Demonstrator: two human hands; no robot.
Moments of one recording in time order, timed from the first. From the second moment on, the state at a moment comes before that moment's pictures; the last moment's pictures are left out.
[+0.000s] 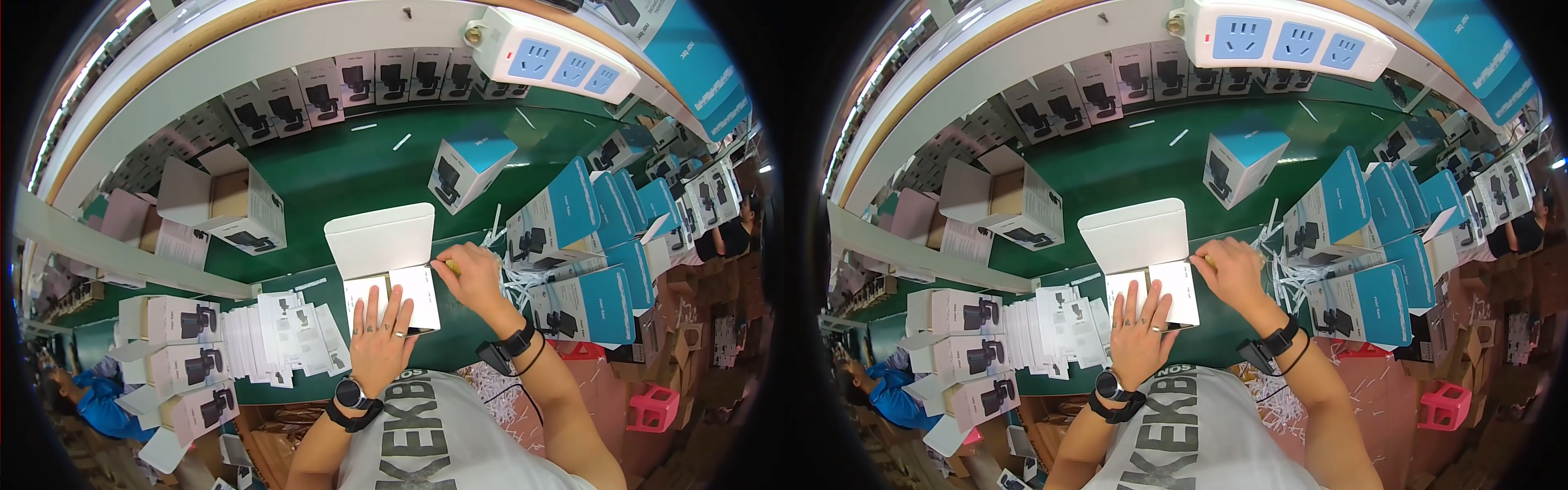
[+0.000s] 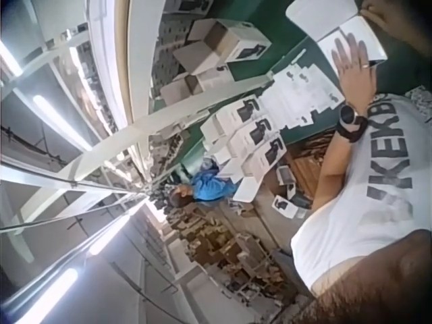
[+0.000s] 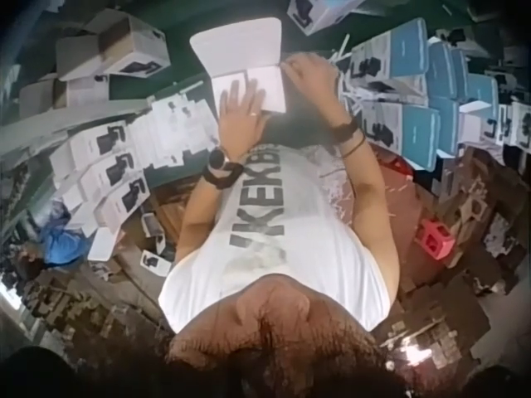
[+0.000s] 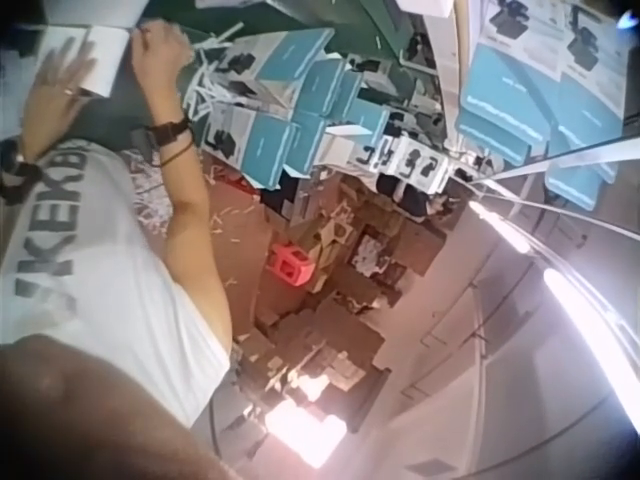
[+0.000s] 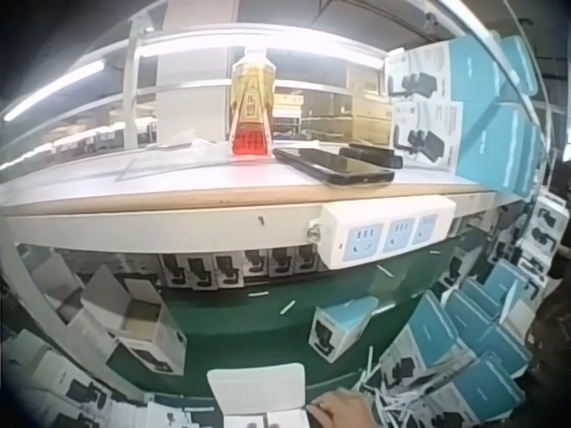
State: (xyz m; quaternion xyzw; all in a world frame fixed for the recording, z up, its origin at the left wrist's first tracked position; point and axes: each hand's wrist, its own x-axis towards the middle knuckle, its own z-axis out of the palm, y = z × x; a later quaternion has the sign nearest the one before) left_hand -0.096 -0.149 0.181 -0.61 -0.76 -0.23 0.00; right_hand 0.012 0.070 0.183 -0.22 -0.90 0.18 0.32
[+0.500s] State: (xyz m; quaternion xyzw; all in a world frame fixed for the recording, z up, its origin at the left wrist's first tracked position) left_hand -0.099 -0.155 0.174 -0.62 -0.75 -0.23 -0.01; right_hand 0.045 0.054 0.179 -0.18 -0.90 0.34 0.22
